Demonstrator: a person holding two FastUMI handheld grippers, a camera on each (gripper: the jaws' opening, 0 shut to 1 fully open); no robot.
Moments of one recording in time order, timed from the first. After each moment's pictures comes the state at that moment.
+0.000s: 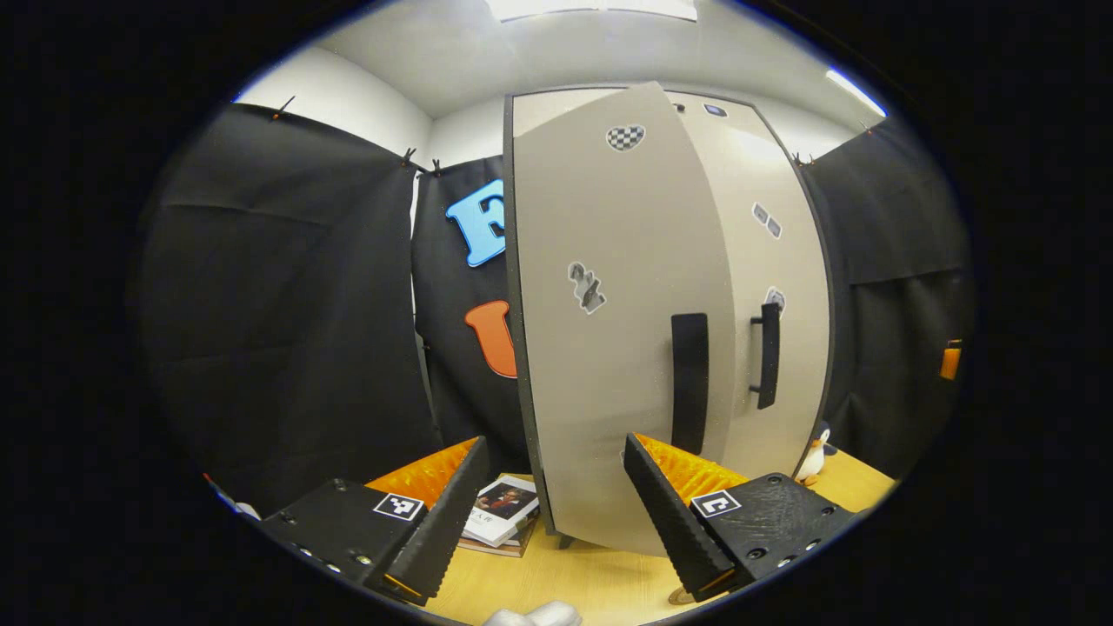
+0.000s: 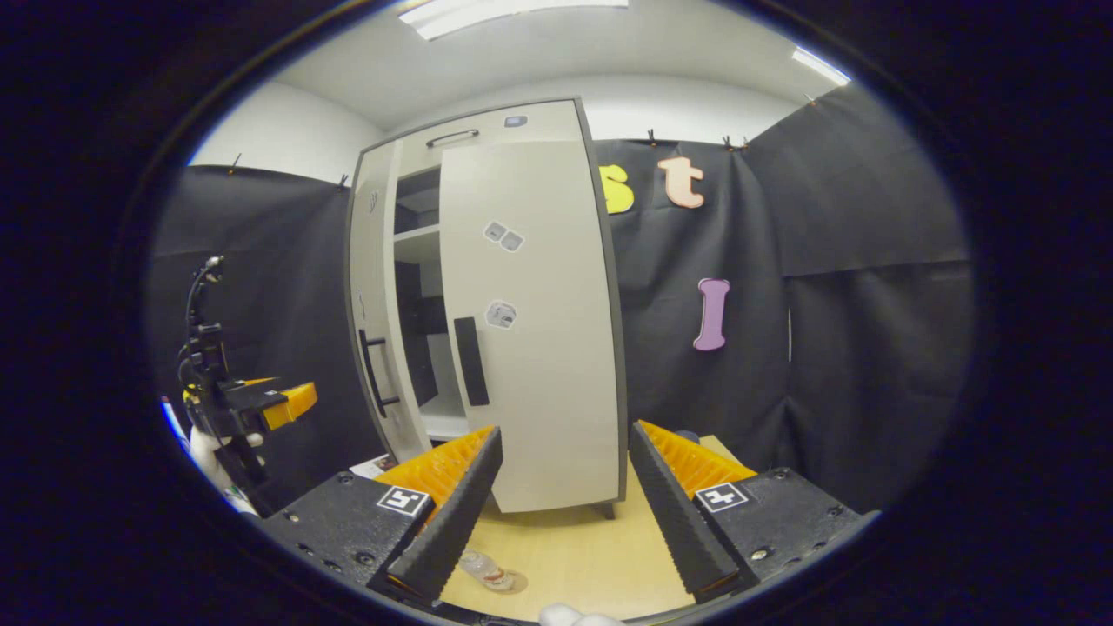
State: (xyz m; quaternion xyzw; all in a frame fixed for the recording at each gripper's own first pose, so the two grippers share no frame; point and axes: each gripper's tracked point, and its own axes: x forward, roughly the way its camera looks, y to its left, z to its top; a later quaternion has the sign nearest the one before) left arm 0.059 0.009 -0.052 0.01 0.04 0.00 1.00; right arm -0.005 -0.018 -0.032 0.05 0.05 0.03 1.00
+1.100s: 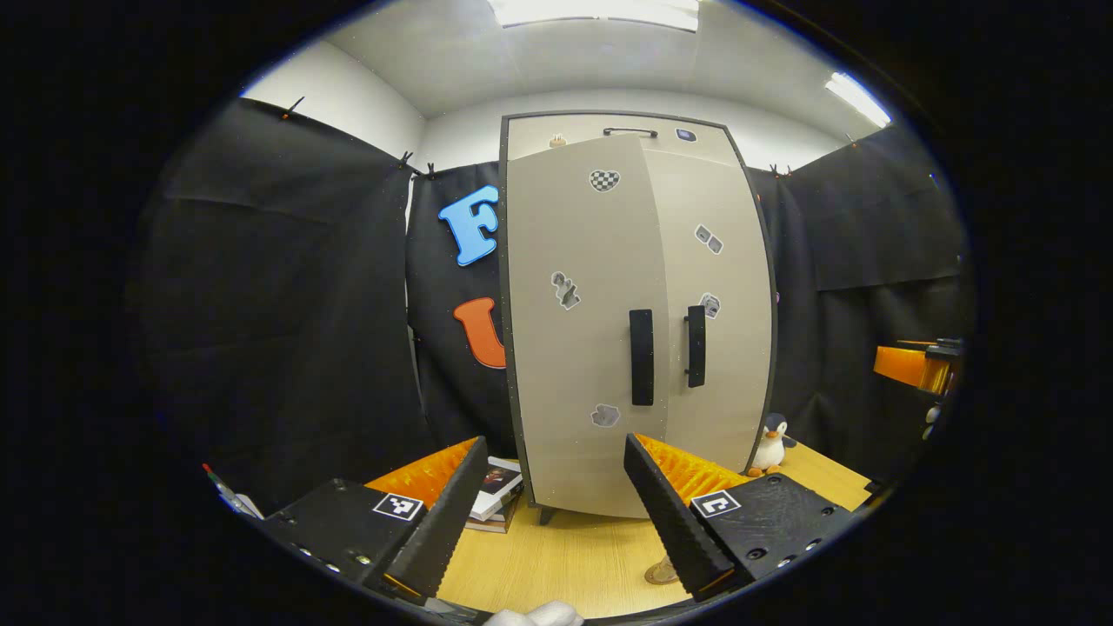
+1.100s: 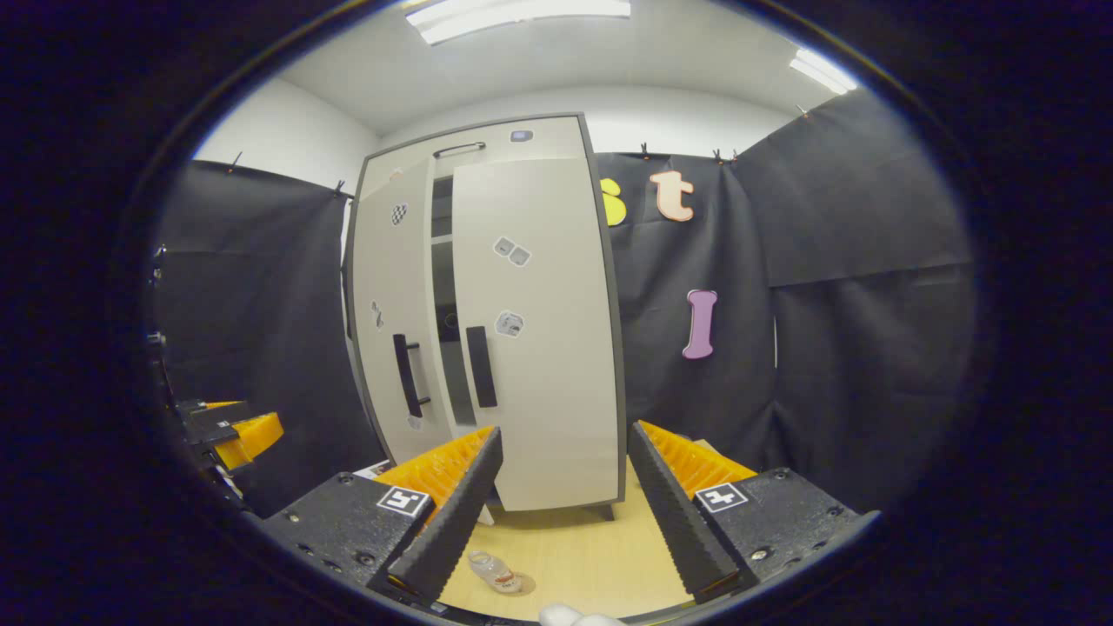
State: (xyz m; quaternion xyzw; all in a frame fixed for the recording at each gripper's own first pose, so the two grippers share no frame) left arm -0.028 -0.006 -0.050 0.00 0.04 -0.03 1.00; right arm -0.030 -0.002 -0.029 0.05 0.03 0.01 1.00
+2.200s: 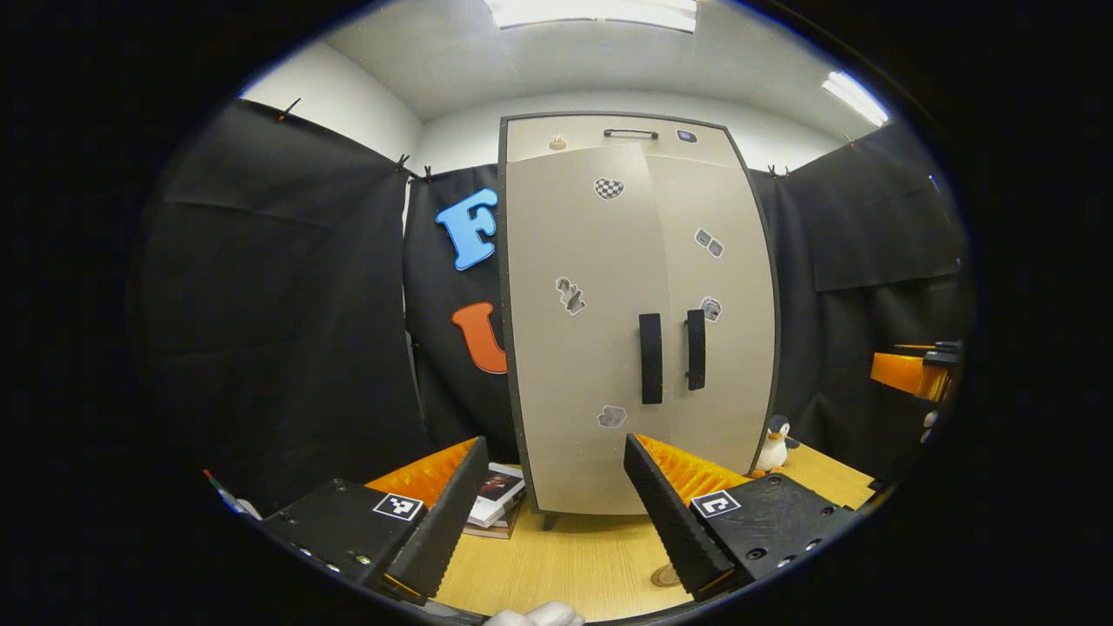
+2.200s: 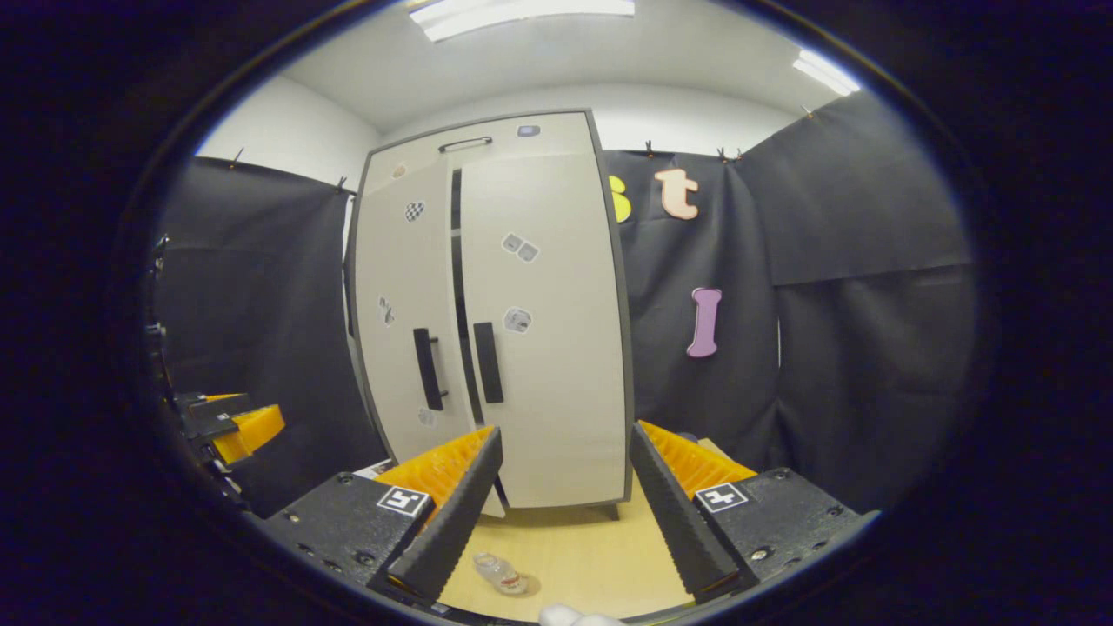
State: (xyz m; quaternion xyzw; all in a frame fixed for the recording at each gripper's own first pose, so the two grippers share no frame) left arm -0.018 0.003 -0.046 0.01 0.04 -0.03 1.00; right arm -0.022 0.012 -0.032 0.05 0.04 0.01 1.00
